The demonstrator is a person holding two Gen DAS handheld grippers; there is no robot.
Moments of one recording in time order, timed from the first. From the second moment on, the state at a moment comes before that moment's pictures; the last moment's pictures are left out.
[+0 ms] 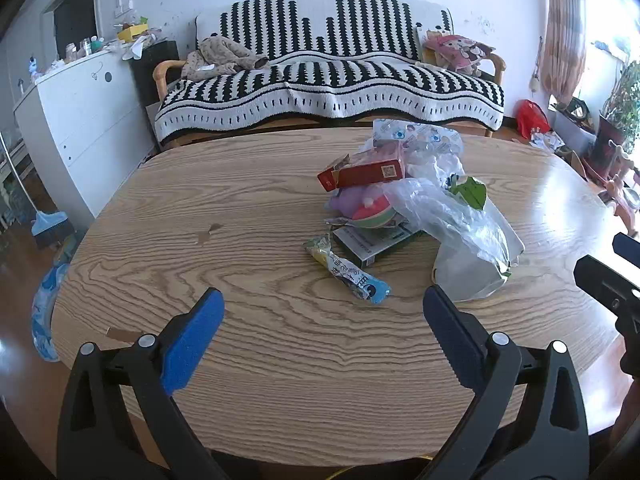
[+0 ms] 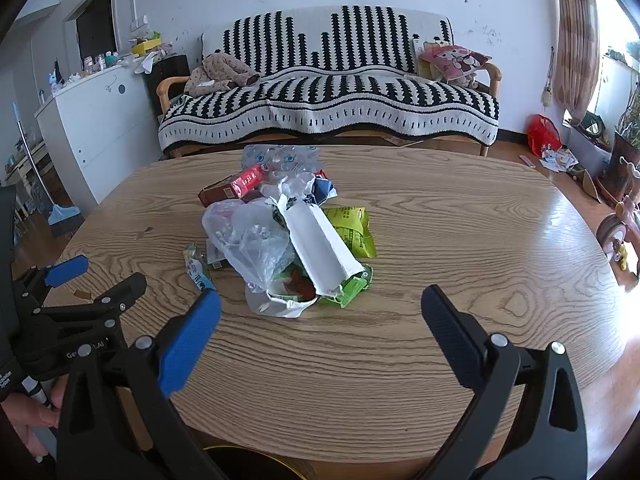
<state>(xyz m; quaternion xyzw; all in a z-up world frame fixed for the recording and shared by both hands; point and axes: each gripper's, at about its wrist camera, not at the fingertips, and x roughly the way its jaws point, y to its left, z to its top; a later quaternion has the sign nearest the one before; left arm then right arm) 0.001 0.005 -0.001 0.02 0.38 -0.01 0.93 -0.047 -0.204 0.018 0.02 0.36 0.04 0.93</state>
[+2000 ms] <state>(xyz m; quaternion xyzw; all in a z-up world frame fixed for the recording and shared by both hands) -0.003 0.007 -0.011 0.02 0.39 0.00 0.92 -0.045 -0.208 0.023 0.02 0.36 0.05 0.93</state>
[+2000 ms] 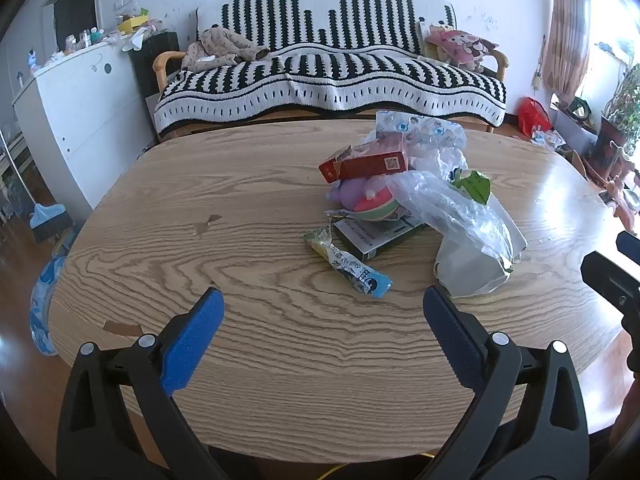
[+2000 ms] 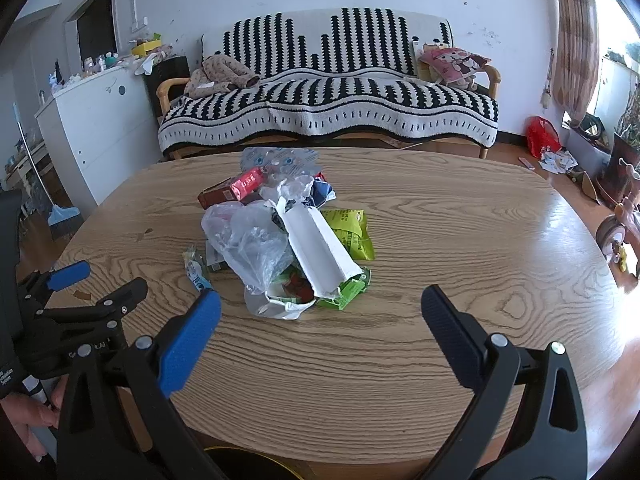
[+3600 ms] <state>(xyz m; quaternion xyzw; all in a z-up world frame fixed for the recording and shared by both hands) -0.012 0.026 -0.019 -0.06 0.43 -0.10 0.90 -0.033 -0.265 0.023 0.16 0.38 0.13 0.90</state>
